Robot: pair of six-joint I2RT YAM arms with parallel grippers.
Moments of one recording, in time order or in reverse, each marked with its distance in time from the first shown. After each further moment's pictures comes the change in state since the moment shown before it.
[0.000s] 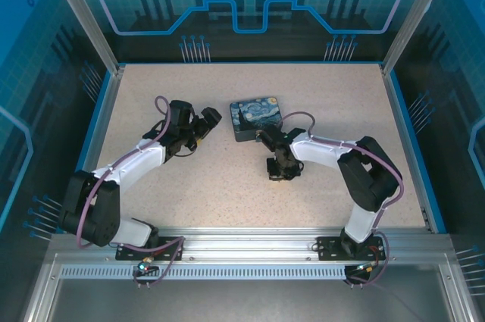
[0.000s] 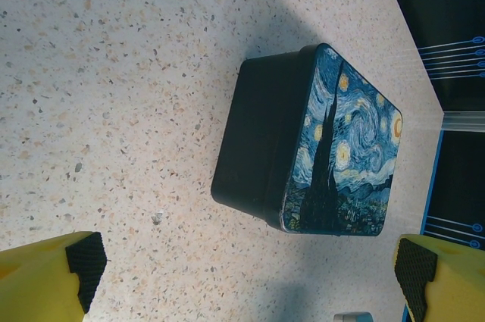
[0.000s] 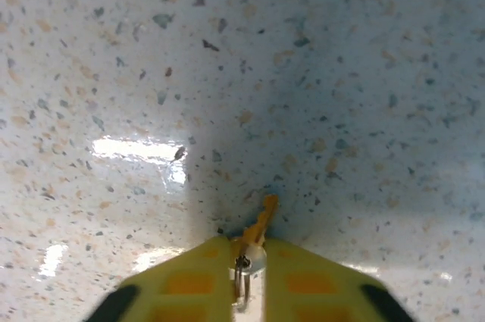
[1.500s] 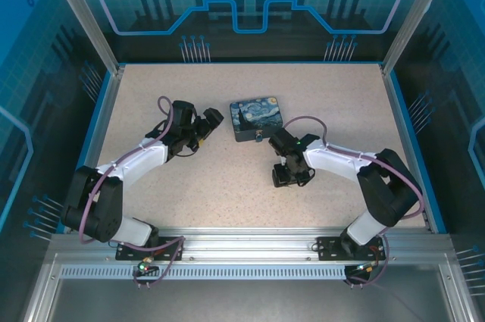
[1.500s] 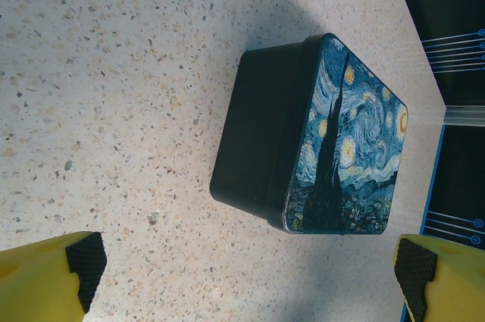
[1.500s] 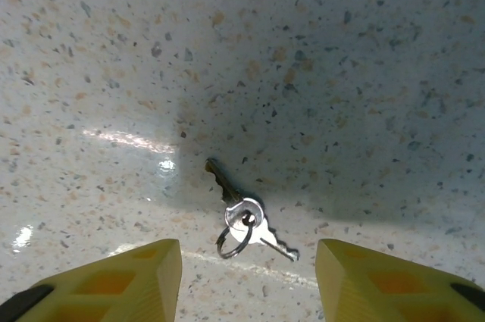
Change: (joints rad) left arm -0.006 0.031 0.000 0.024 0.015 -0.005; right arm -0.018 -0.156 -0.127 0.002 -0.012 -0.161
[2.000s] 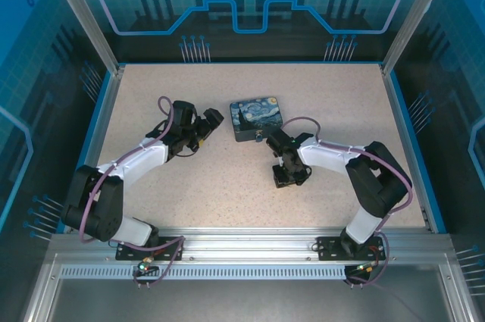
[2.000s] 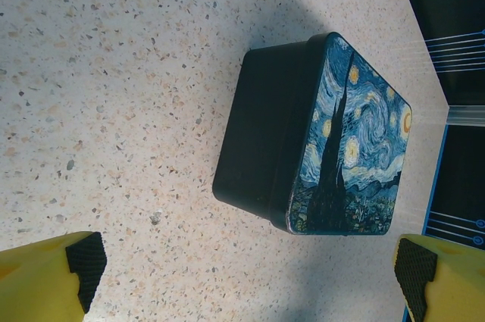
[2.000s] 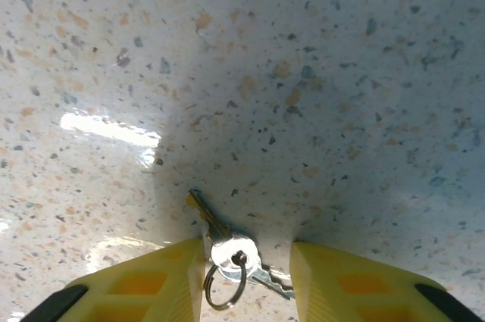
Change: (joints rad) left arm 0.000 0.006 0.000 0.000 0.000 0.000; right arm -0.005 0.087 0.028 -0.005 0.005 -0.040
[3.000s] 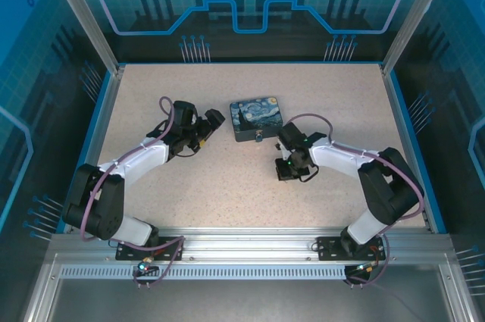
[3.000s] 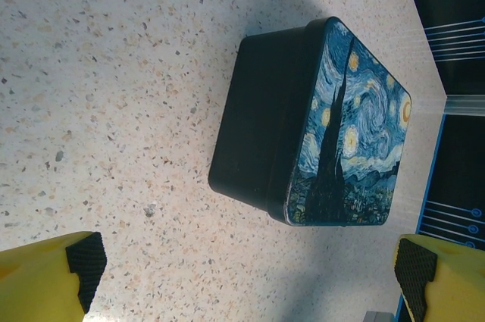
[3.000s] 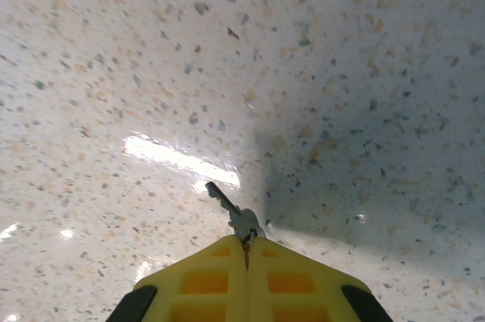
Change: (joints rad) left arm -0.002 0.011 0.000 0.006 0.038 0.000; right arm -0.090 -0.099 -0.062 0.143 -0.145 -0.047
